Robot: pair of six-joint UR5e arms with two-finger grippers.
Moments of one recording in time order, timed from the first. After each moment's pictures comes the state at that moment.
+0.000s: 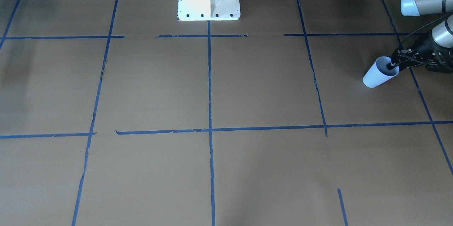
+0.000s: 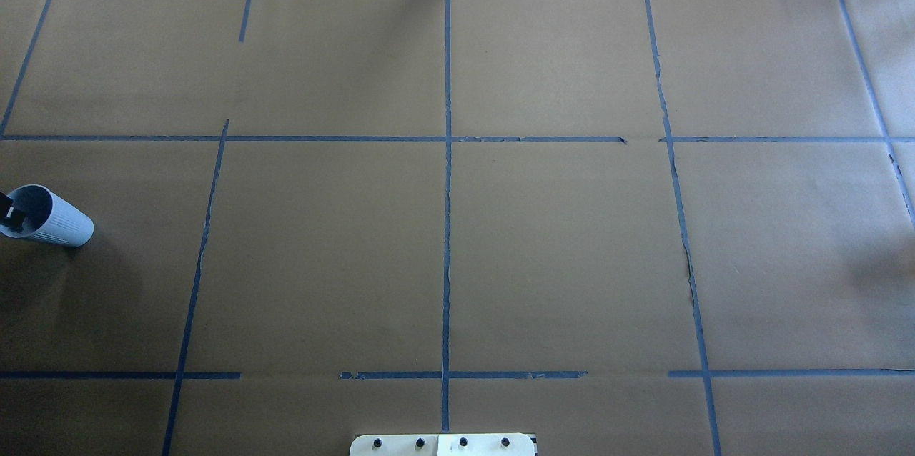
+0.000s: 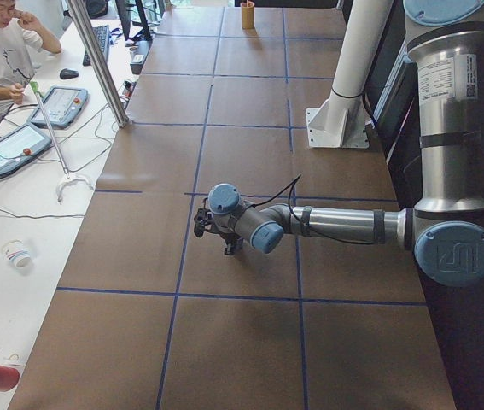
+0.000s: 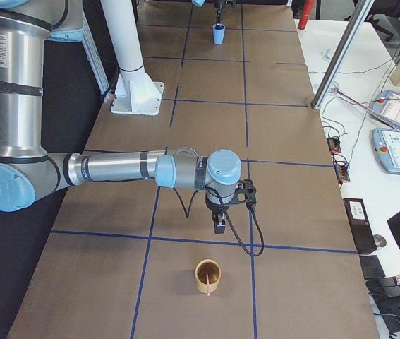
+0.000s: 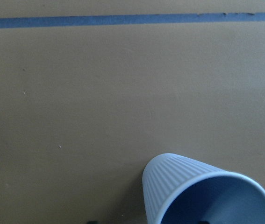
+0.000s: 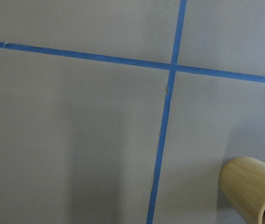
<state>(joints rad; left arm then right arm) -1.14 -1.44 -1.66 -2.11 -2.40 -0.56 1.57 -1.67 1.78 -1.69 2.39 -0.14</state>
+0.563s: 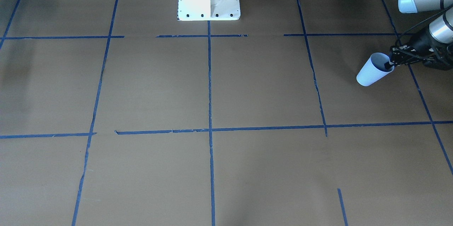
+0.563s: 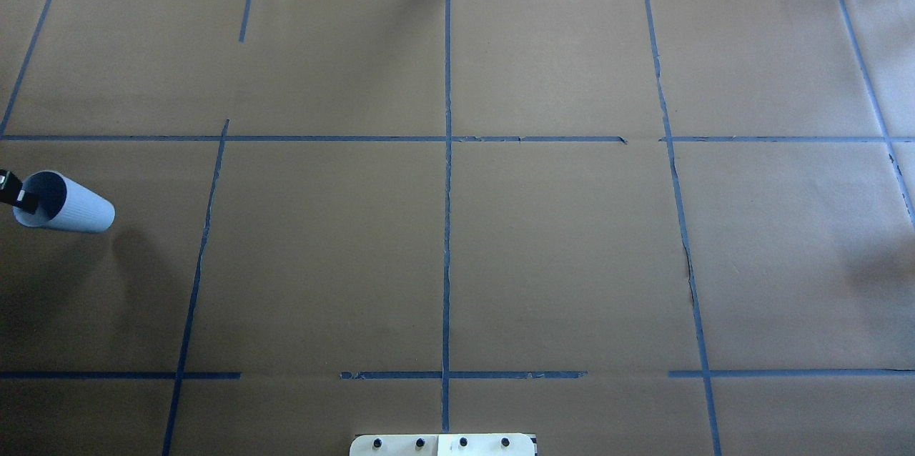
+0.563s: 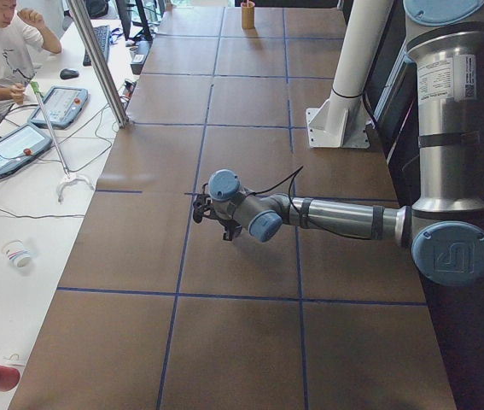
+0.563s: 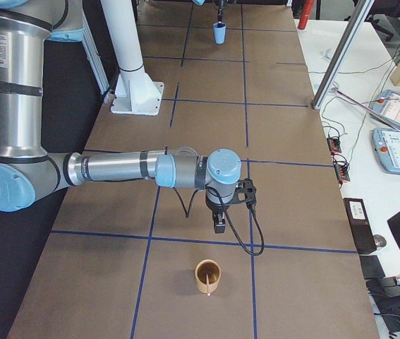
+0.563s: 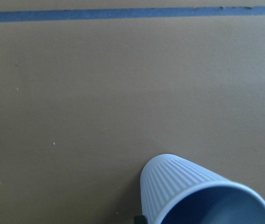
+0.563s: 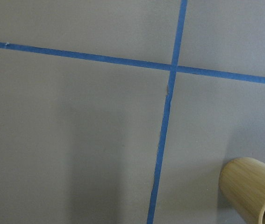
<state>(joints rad) -1.14 -1.48 -1.77 -2.10 -2.44 -0.69 1.57 -1.67 1.79 -1.69 2.39 -0.14</state>
